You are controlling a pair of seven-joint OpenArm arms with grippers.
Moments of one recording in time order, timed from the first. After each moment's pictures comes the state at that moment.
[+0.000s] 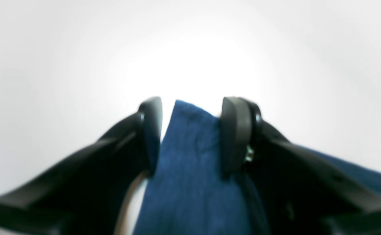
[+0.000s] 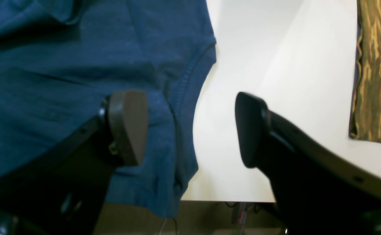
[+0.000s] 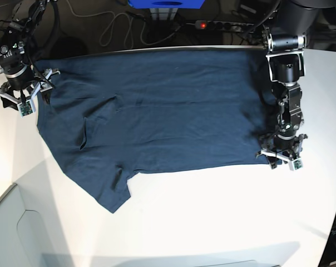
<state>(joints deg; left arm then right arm) -18.2 -18.2 -9.5 46.2 -18.5 -4.9 7.4 -20.1 7.2 36.2 114.7 1.8 44.6 -45.6</state>
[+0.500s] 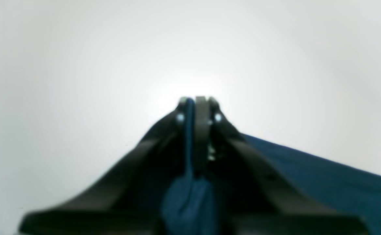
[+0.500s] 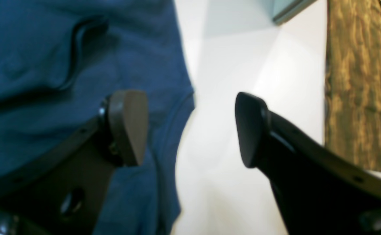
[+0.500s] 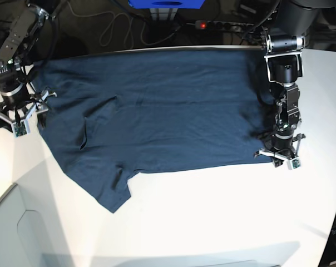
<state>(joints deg) -17.6 -17.3 -9.4 45.1 -18.6 -5.1 4.9 -9.9 7.4 36.0 113.4 1.7 44.6 -45.9</state>
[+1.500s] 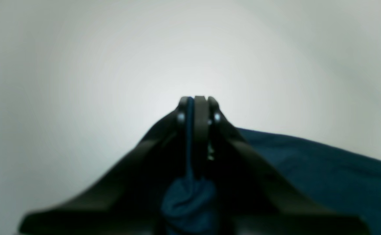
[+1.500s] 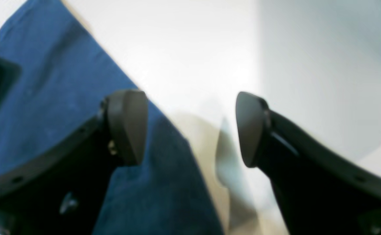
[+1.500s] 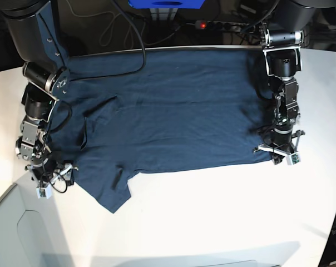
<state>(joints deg) -14.4 -17.1 -9.5 46.5 -18.8 -5.5 2.7 33.3 12.4 30.6 32.7 -19.4 32.3 -12.1</state>
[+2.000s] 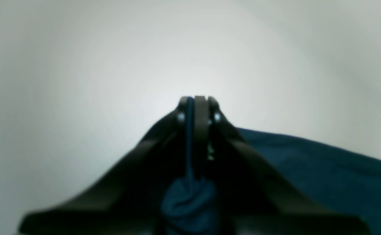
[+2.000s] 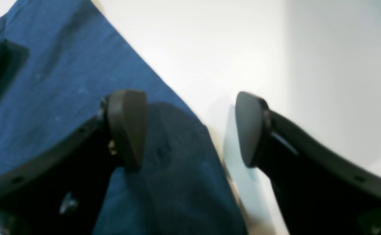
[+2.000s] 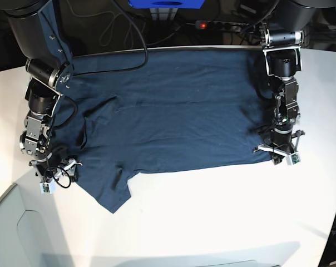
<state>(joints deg) -14.4 -17.1 -9.5 46.3 -18.8 -5.5 2.5 31.4 11.5 30.6 32.7 -18.8 32.4 -10.3</state>
